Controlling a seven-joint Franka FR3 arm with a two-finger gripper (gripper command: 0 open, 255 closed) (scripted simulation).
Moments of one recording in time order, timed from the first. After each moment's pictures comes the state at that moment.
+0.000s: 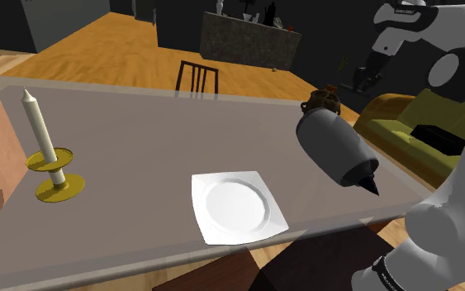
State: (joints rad) arm -0.60 0.38 -0.24 -1.19 0.16 1.51 -0.39
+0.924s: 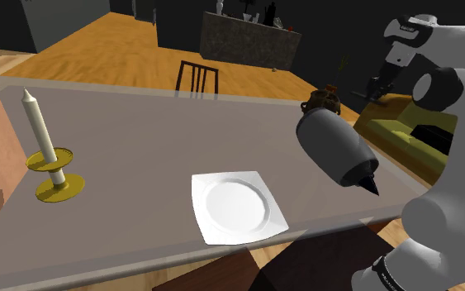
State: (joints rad) arm -0.76 0.58 -0.27 -0.95 0.21 1.46 -0.54
